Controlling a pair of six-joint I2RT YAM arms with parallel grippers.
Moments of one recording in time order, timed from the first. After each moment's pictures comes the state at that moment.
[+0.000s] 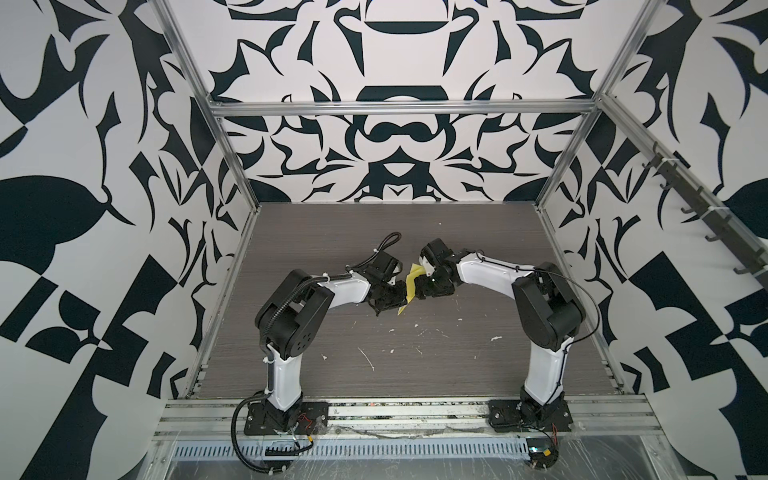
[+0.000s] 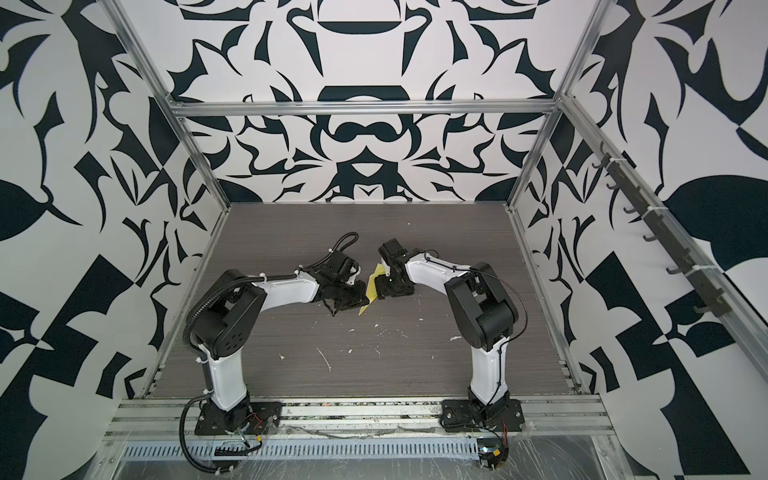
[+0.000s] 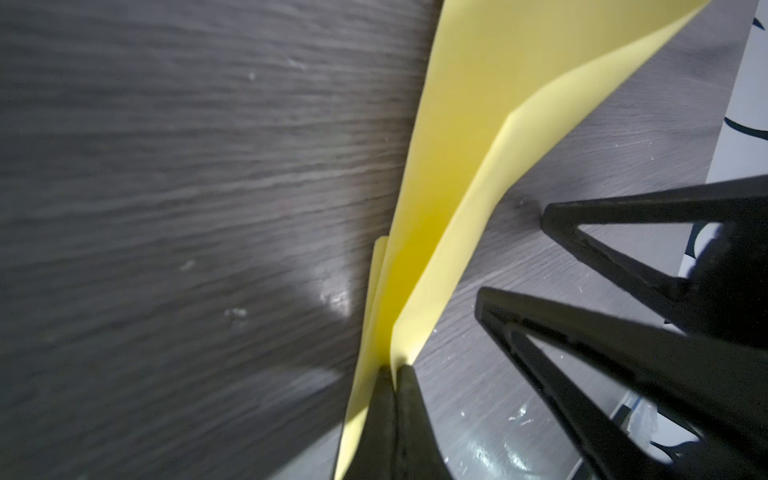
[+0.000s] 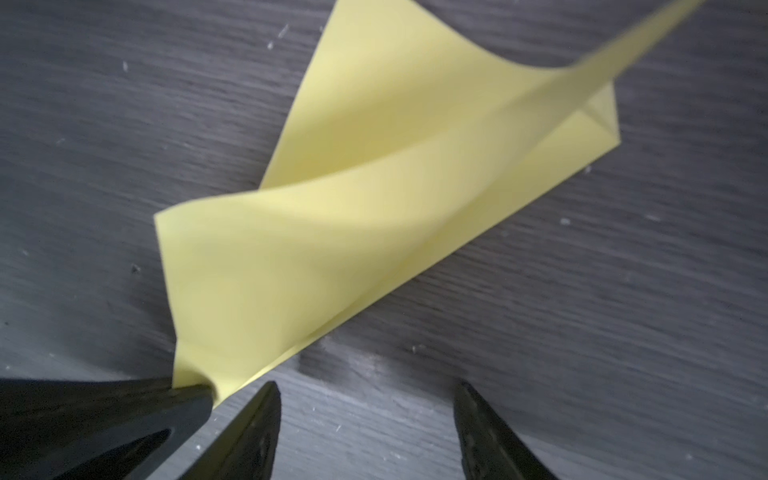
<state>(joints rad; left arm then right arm) -0.67 1.92 1.10 -0.22 0.38 -0.74 0.55 1.92 1.26 -0.59 -0.13 0.34</state>
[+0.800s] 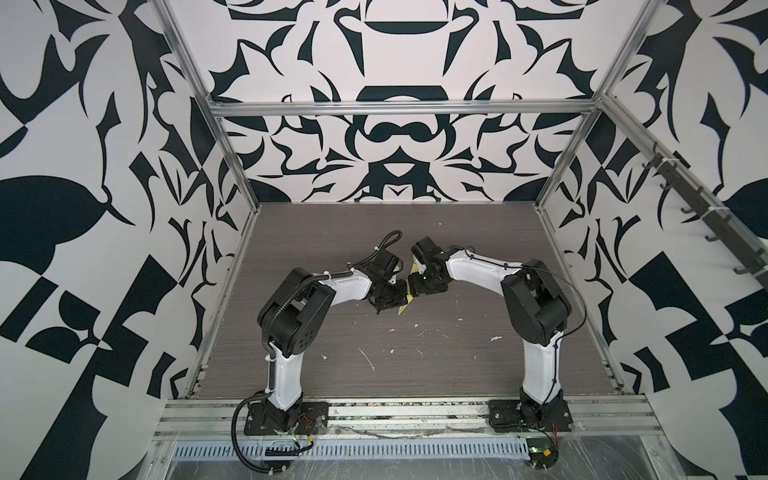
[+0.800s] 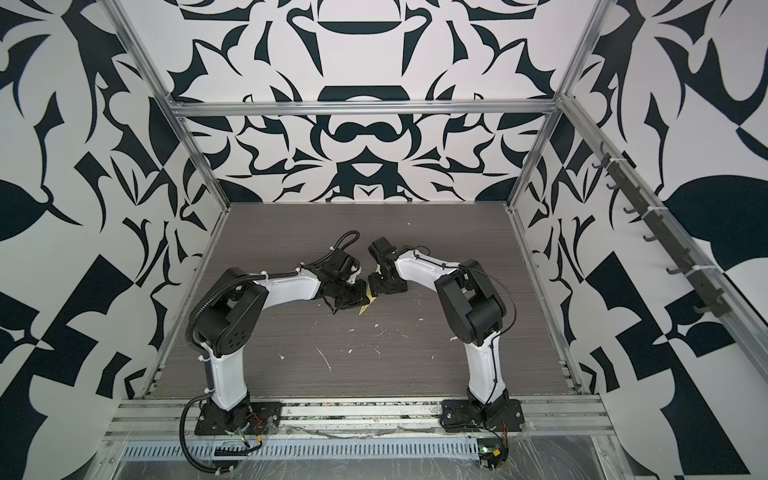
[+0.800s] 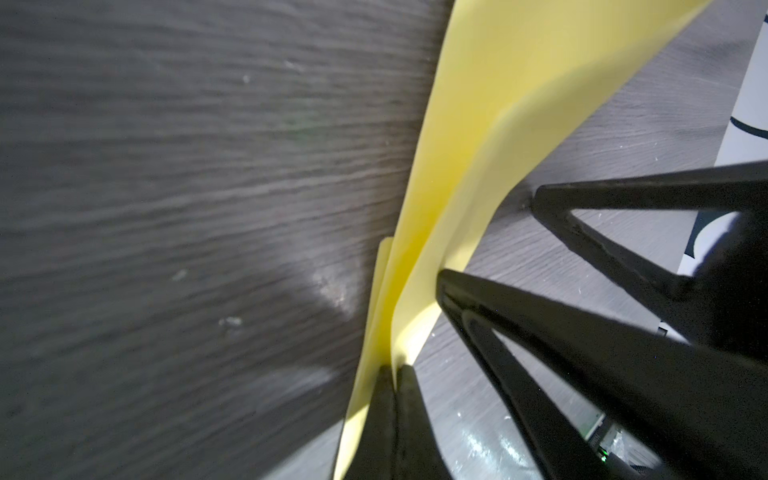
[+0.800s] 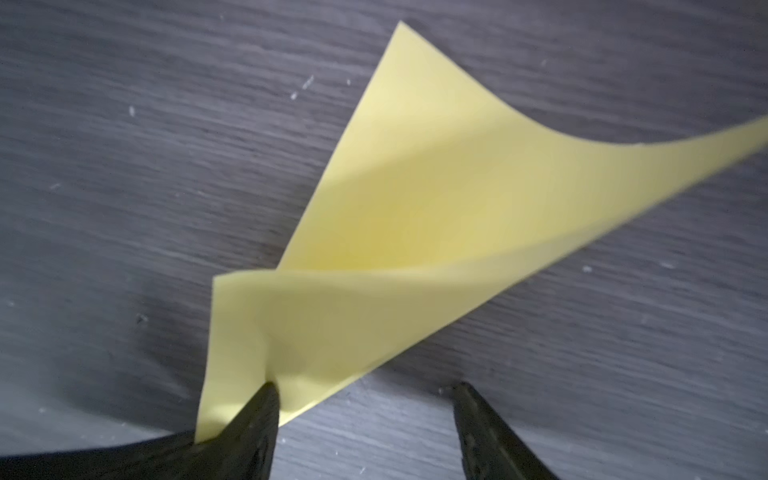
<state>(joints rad) -0.67 1.94 1.13 -0.26 0.40 -0.74 0.59 2.01 1.38 -0.66 -0.02 0.40</state>
